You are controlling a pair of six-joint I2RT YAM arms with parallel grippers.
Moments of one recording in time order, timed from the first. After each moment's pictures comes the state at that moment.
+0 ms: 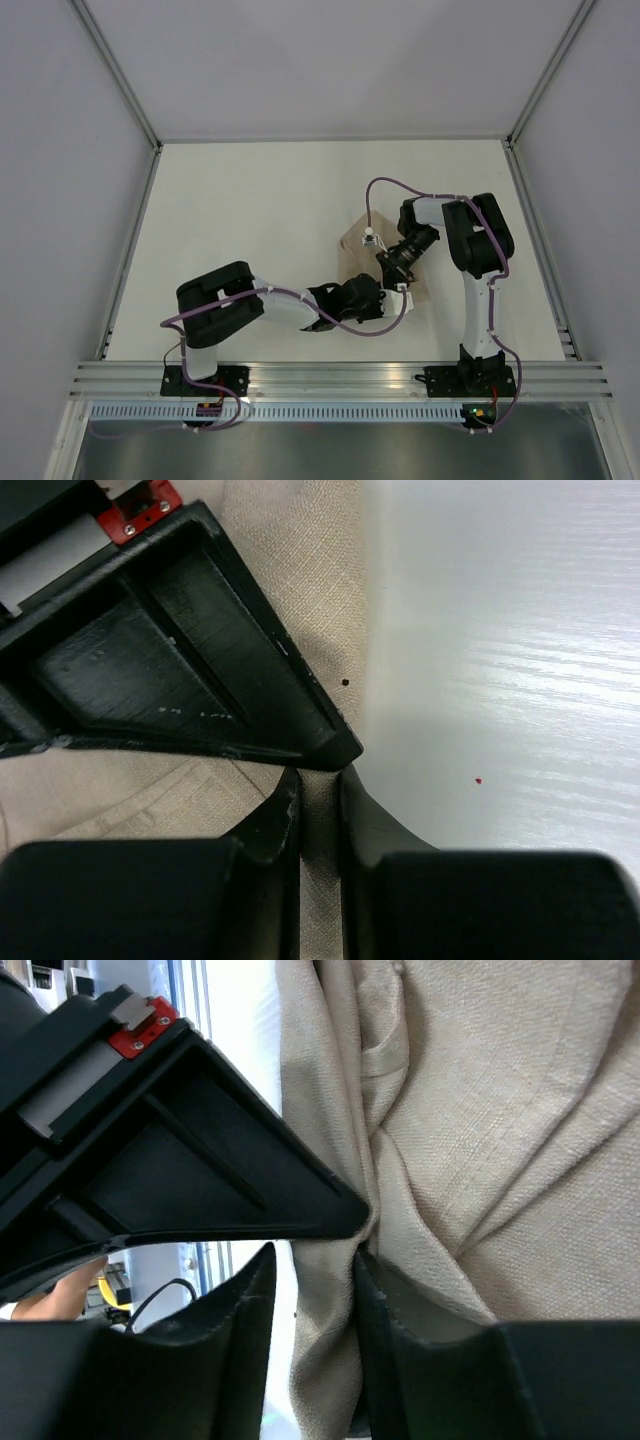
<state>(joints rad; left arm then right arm) -1.21 1.87 0.87 0.40 -0.10 0.40 0.27 2.21 1.33 -1.33 -0.94 -1.19</state>
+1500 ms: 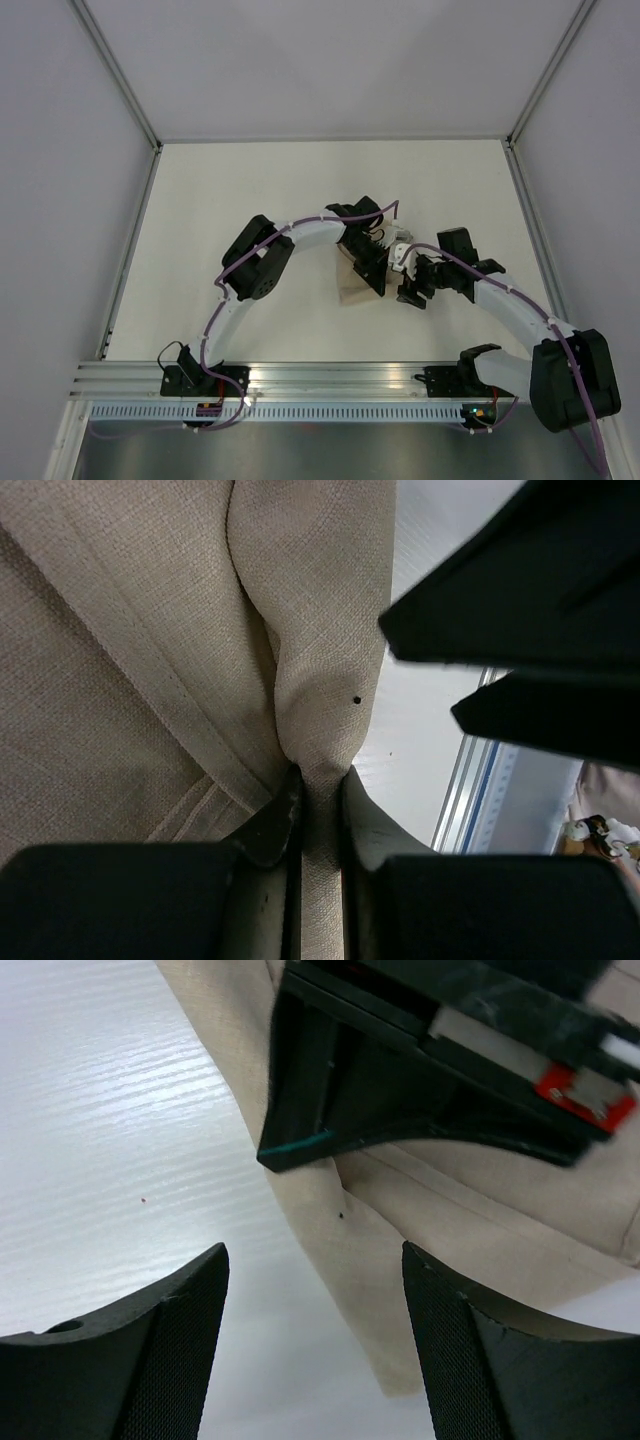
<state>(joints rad) -0.81 2.32 1.73 -0.65 0.86 0.07 0.22 1.14 0.57 -0.45 -0.70 -0.92</state>
